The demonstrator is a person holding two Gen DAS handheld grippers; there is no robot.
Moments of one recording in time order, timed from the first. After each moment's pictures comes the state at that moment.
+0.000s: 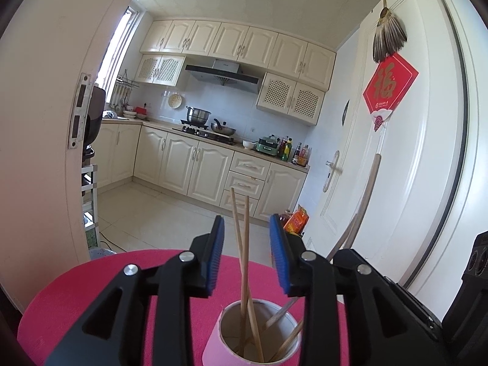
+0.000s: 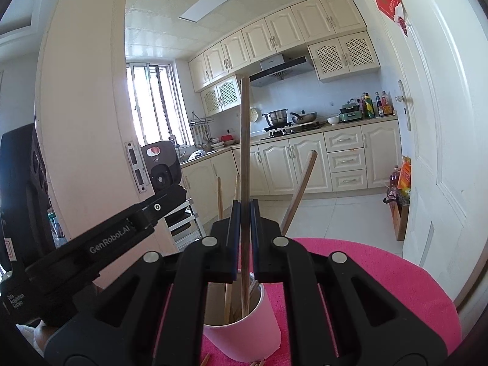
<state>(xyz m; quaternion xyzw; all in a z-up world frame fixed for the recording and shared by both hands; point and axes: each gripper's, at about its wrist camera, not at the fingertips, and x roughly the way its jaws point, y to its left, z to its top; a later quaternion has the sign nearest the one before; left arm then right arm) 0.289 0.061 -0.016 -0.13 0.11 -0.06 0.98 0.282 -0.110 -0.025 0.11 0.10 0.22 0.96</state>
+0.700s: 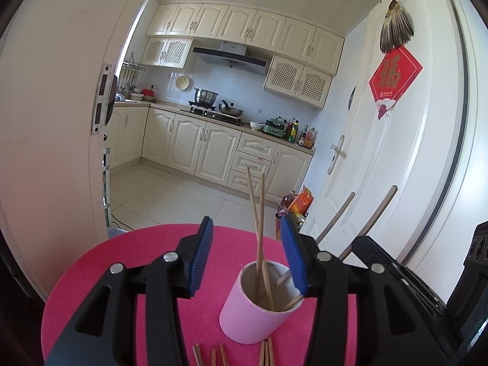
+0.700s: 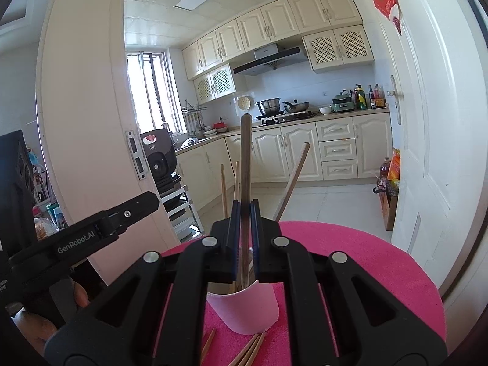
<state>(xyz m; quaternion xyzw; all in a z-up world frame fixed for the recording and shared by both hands) 0.246 0.079 -0.010 -0.14 0.17 -0.05 0.97 0.249 -0.116 -0.015 0.10 0.12 0.20 0.97</state>
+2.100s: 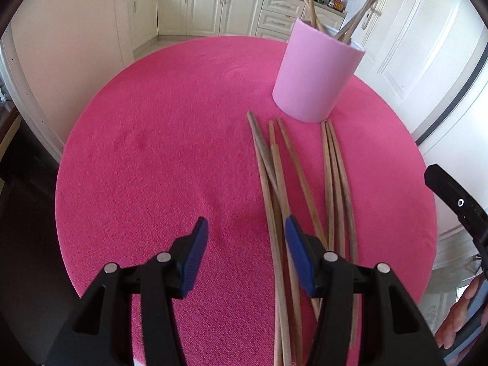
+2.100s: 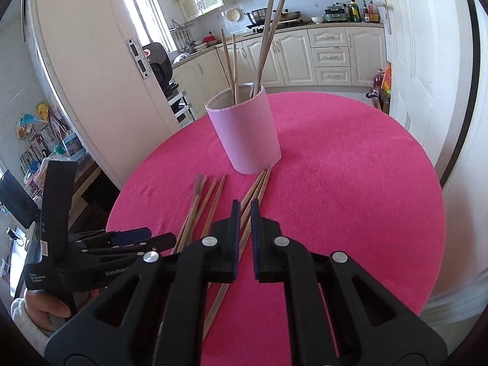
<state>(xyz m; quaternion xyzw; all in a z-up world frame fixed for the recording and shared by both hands) 0.171 0.089 -0.144 -0.07 0.50 -0.02 0.86 0.171 -0.126 -0.083 0.09 0.35 0.20 0.91</state>
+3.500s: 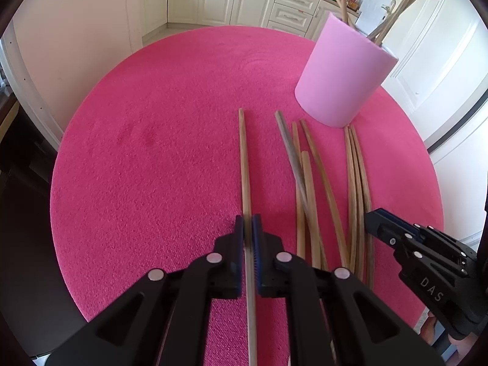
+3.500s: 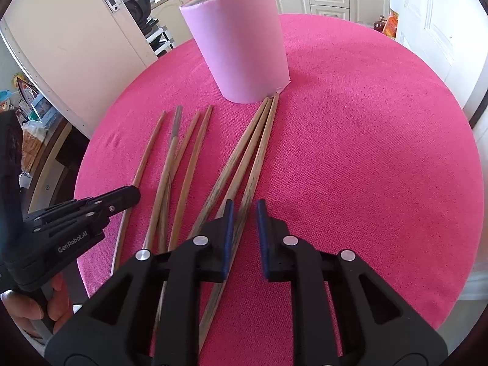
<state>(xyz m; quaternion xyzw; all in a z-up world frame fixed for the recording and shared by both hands) 0.193 0.105 -0.152 -0.10 0.52 -0.01 0.85 0.206 -0.083 -0.135 0.05 0.49 0.18 0.85</state>
